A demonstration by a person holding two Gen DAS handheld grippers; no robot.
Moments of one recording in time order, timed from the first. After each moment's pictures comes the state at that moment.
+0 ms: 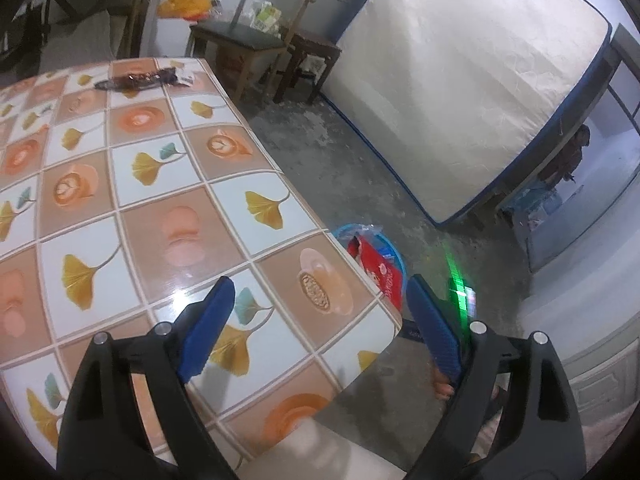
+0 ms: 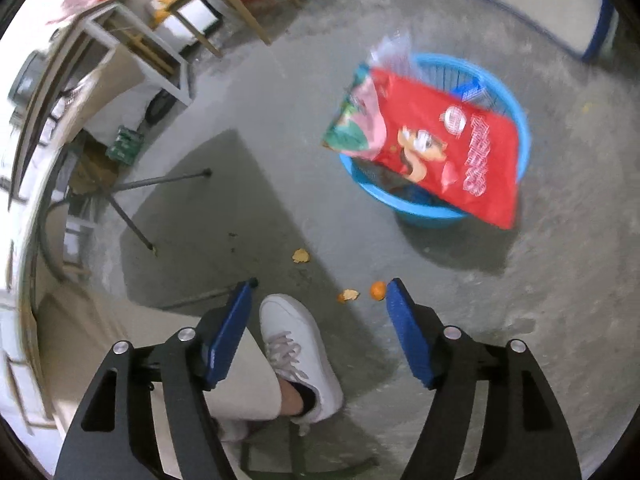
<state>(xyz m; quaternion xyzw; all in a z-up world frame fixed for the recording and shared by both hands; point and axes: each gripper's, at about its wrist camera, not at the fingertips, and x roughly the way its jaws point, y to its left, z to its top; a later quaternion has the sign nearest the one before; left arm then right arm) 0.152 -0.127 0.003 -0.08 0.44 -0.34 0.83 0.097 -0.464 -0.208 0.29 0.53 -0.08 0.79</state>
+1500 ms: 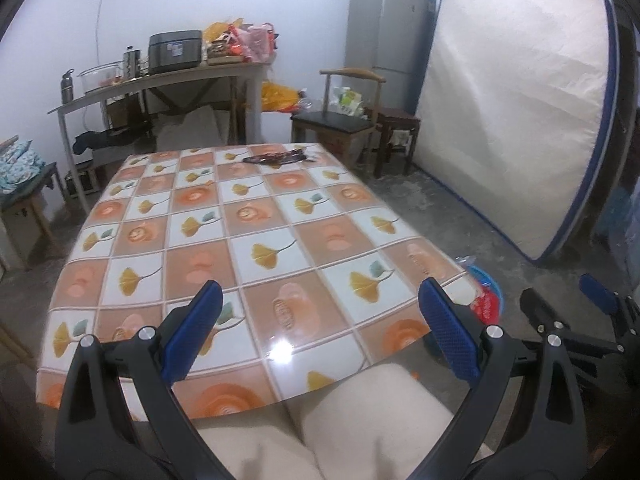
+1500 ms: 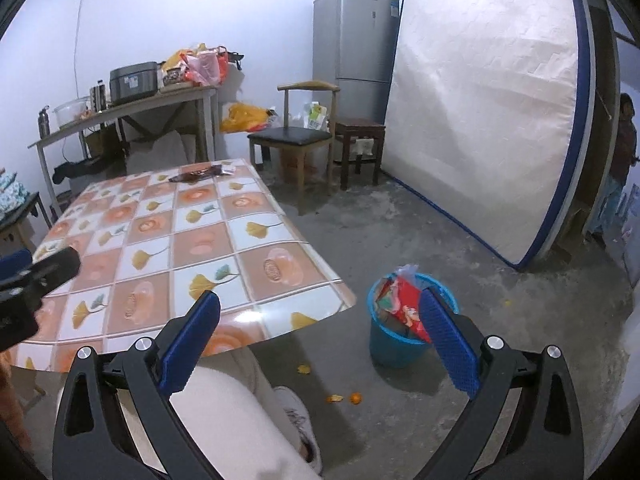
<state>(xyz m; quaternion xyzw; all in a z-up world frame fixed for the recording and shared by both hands) 0.011 -0.026 0.041 0.01 0.30 -0.15 0.94 -0.034 -0.225 0.025 0.04 0.27 -0.17 0.95</state>
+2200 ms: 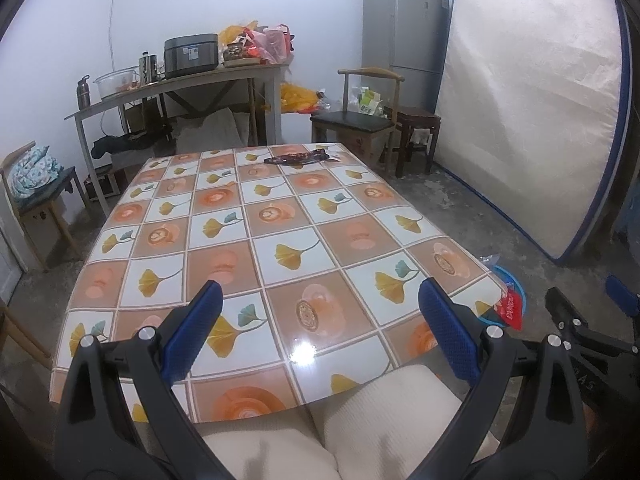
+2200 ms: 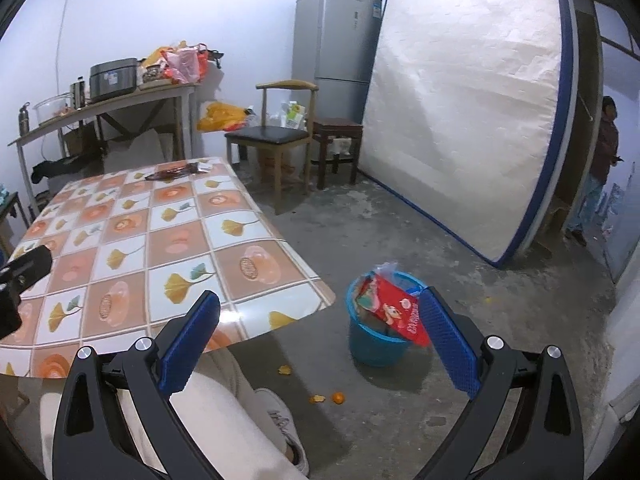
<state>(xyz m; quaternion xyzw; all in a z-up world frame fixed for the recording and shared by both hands) 0.013 -0.027 0.038 0.03 0.29 -0.11 0.95 -0.027 -0.229 0.022 0.03 0.27 -0.23 0.93</state>
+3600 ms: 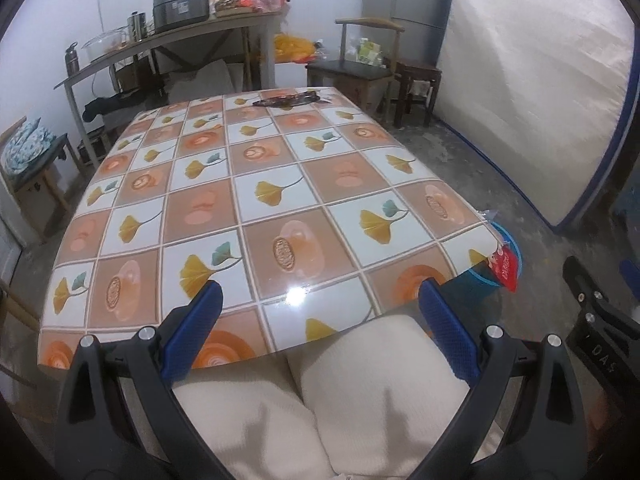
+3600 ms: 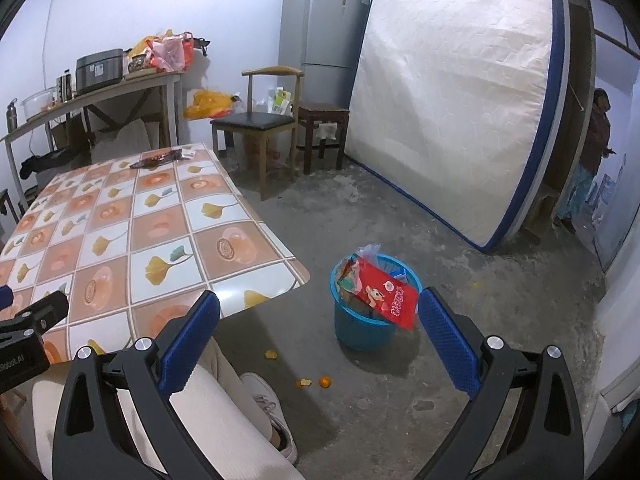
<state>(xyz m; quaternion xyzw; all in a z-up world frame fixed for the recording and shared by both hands) 0.007 -0.048 0.010 0.03 0.38 -0.12 0.92 -0.039 -0.241 0.014 0.04 0.30 -0.24 0.92</state>
